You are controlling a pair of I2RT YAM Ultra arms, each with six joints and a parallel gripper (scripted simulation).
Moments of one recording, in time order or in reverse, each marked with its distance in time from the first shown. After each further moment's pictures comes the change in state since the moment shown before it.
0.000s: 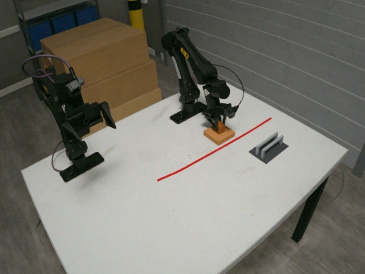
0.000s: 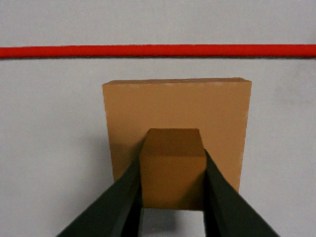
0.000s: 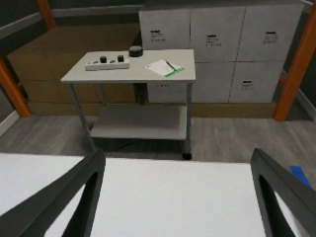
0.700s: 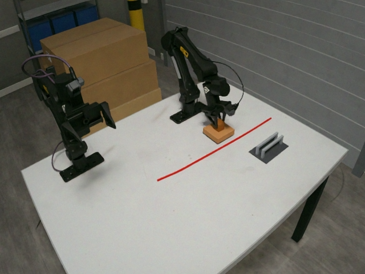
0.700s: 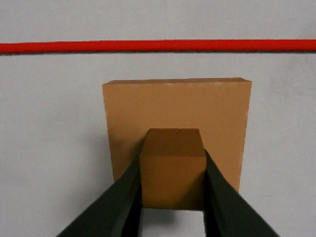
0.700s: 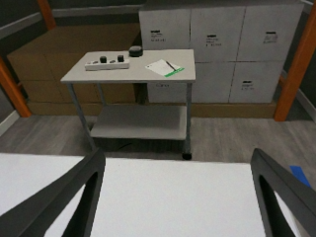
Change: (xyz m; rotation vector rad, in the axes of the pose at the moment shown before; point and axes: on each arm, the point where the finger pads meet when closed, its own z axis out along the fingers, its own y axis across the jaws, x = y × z) left arm -0.001 0.000 -0.012 -0.001 0.017 0.002; right arm 0.000 0.000 0.000 0.000 0.000 0.000
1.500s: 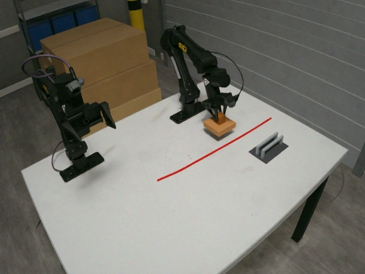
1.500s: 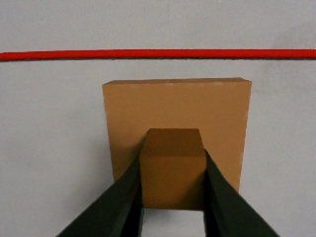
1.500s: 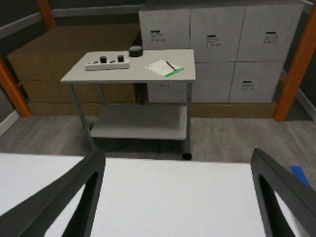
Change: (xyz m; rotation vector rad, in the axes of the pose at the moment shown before) left arm -0.017 0.000 -0.036 0.001 -0.023 -0.001; right arm 0.000 0.000 0.000 0.000 0.000 0.000
